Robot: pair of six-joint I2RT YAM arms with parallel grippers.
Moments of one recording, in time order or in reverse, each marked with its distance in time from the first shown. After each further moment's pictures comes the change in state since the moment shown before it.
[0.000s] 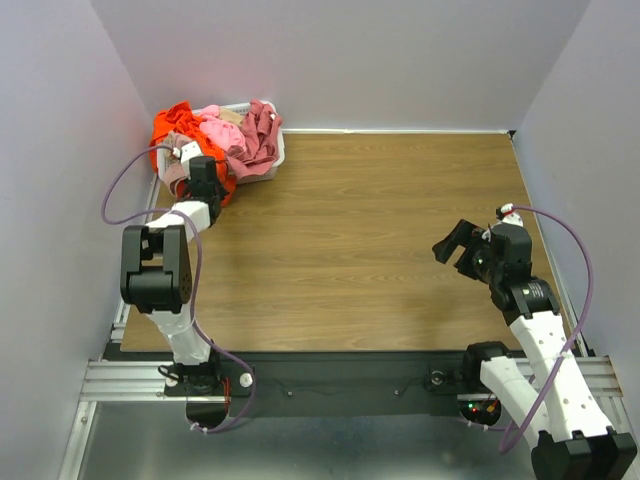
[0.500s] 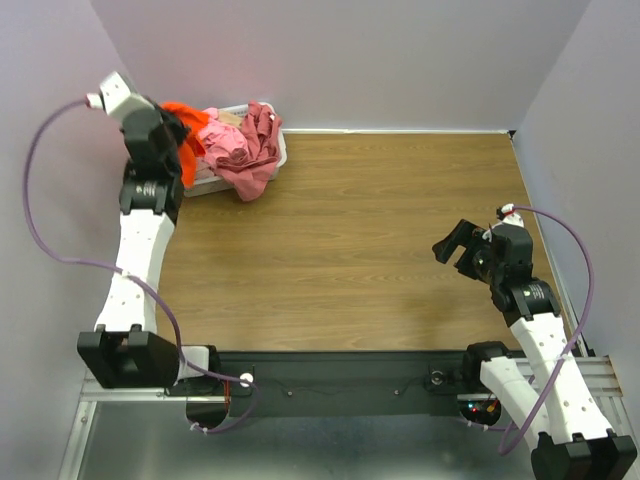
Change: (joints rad) left arm 0.000 -0.534 0.202 -0.219 -0.039 -0.115; right arm 0.000 -0.012 0.000 0.003 -0.014 0.000
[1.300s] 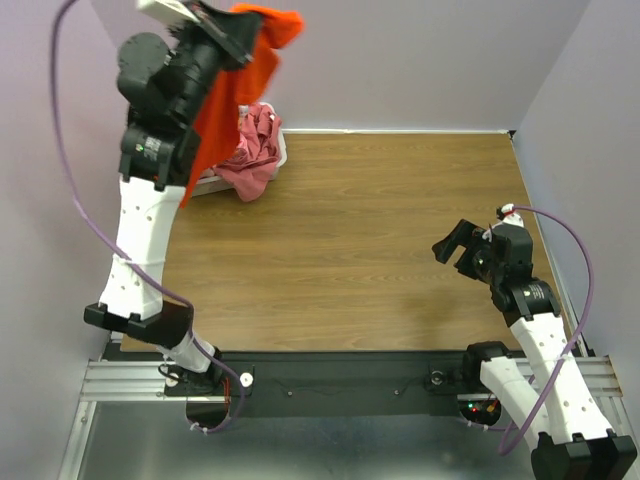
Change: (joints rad) left arm -0.260 0.307 0.928 -0.221 0.430 -0.079; right arm 0.000 0.000 0.000 0.001 -0.012 0.000
